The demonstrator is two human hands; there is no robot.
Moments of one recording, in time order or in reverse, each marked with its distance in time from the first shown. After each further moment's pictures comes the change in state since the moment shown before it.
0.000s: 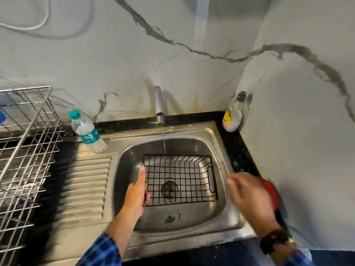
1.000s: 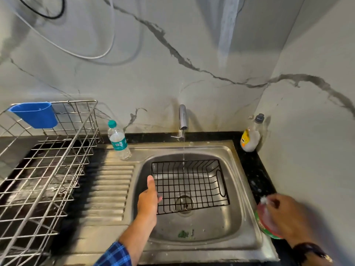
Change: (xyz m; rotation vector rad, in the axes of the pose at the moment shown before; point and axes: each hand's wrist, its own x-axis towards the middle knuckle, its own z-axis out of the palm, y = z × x) left_hand -0.037 0.013 -0.019 -0.029 0.153 0.056; right_hand 0.013 0.024 -0.026 0.022 -0.124 0.434
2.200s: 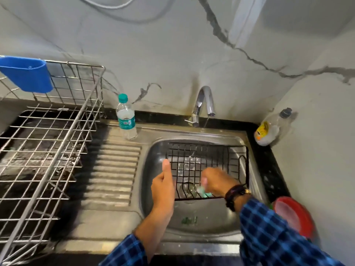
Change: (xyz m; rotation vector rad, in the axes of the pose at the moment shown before) left_hand 0.011 -0.002 -0.005 -0.136 -0.048 0.220; right_hand 0.000 -0.193 0.129 -0.516 -0.577 -0.339
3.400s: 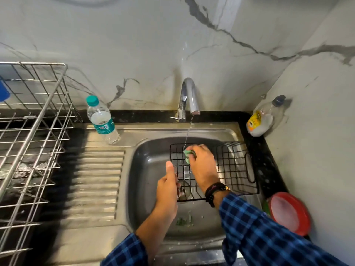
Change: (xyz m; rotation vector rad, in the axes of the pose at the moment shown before) left_hand 0.013 -0.002 0.052 -0.050 -0.195 -0.242; right_hand 0.056 -0.002 0.003 0.510 0.599 -0.023
